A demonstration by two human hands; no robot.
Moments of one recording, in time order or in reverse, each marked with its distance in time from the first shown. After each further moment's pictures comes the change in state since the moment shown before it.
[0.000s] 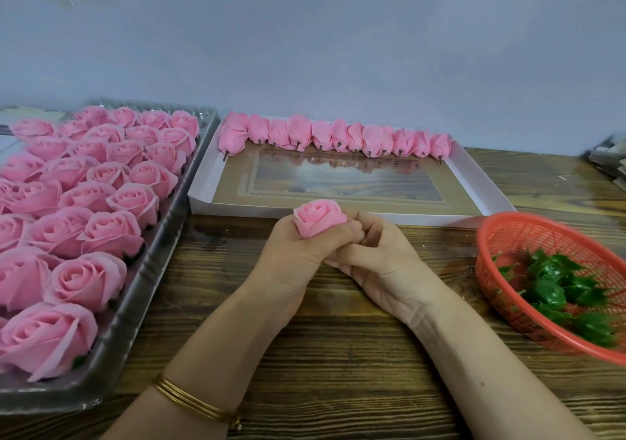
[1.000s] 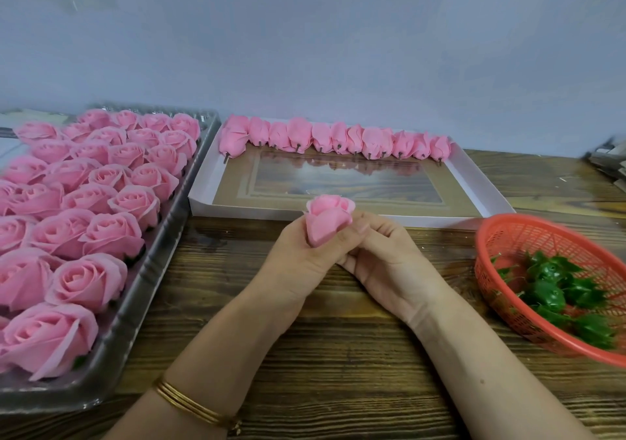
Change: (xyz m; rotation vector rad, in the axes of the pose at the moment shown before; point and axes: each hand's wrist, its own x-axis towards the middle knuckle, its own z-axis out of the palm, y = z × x) left_hand 0.000 -0.008 0.001 0.049 -0.016 -0.032; right_hand -0.001 -0.004 -0.003 0.066 0.091 -0.018
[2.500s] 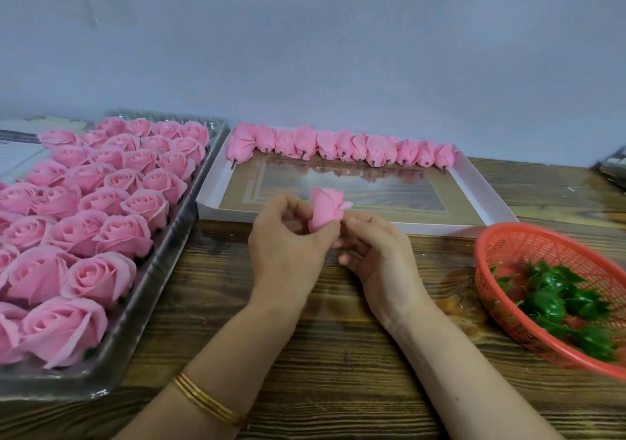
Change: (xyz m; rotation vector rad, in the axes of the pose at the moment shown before) left_hand 0.009 0.005 0.009 0.362 0.639 0.271; right_hand 0.007 0.008 0.006 -0.009 0.229 -0.089
